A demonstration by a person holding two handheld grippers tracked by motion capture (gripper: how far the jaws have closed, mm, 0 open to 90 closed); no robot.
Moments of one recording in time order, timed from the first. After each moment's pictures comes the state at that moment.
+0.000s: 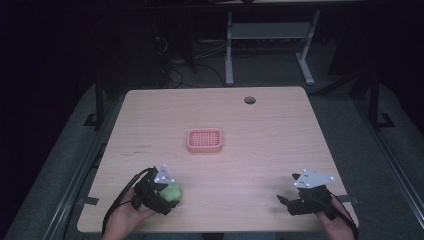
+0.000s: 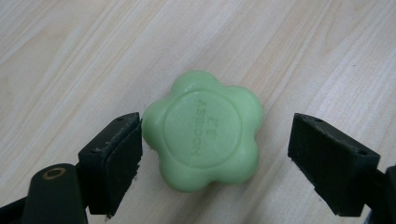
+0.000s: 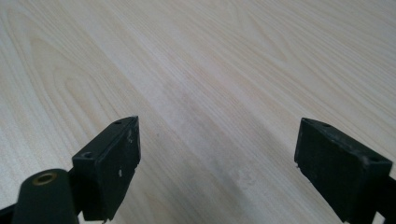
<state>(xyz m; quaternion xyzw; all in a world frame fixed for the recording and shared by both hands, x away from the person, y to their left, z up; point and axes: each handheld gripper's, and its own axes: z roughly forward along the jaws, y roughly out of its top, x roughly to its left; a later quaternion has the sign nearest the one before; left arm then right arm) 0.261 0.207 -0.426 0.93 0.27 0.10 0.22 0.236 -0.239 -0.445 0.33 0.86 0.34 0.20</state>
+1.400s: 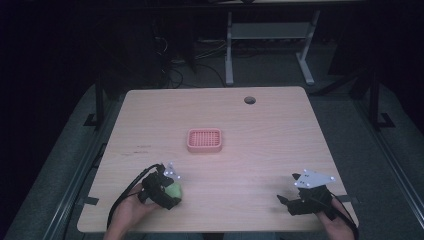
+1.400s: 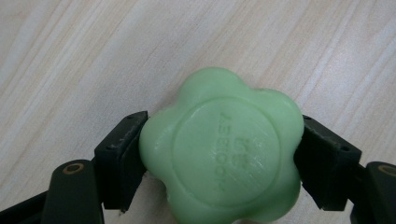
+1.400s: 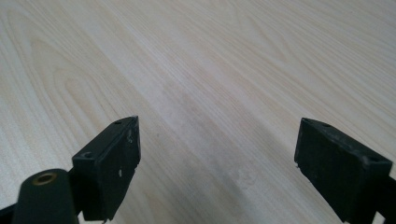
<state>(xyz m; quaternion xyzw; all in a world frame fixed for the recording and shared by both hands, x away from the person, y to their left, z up) 0.283 0.200 -0.445 0.94 0.28 0.06 0.19 0.236 -0.239 -0.445 0.33 0.86 0.34 0.20</state>
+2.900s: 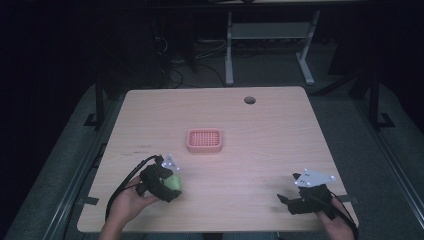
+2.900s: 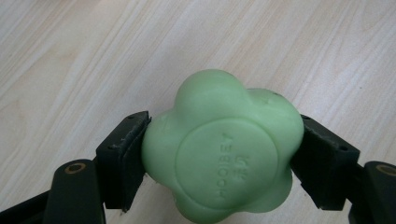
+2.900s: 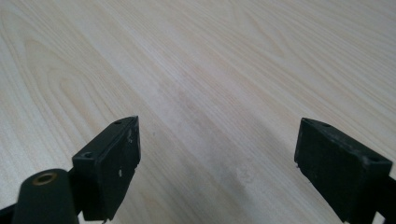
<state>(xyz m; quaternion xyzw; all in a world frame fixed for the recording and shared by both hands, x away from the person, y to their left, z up) 0.290 0.195 -0.412 0.94 0.27 0.07 0.19 0.238 -0.241 -0.447 0.34 0.85 0.34 0.20</state>
